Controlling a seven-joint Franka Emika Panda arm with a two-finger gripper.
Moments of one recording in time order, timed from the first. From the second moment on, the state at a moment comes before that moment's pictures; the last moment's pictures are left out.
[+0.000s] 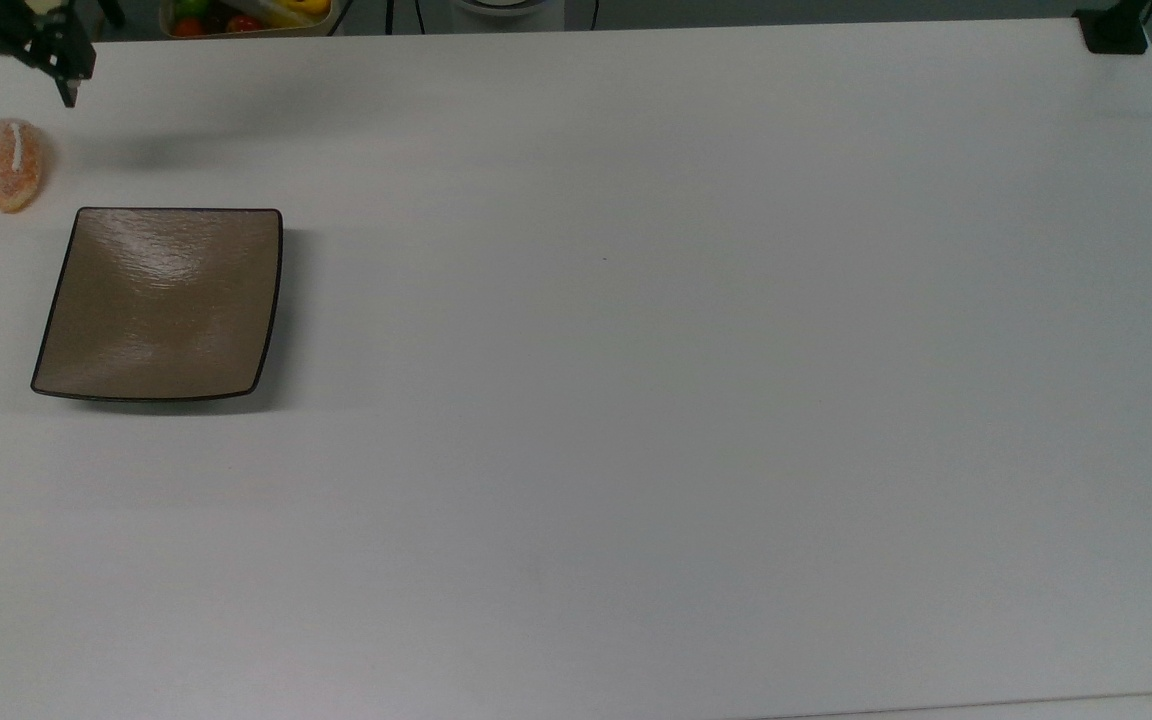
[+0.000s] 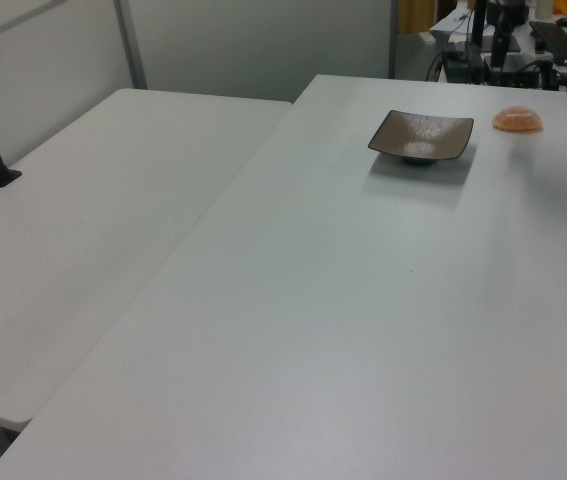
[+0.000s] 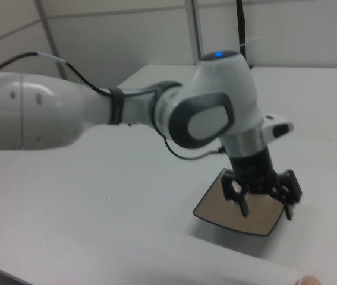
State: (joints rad) arm -0.15 0.24 -0.43 -1.71 -0.11 2.06 -0.64
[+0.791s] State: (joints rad) arm -0.27 0.44 -0.43 -1.72 -0.17 2.22 -0.74
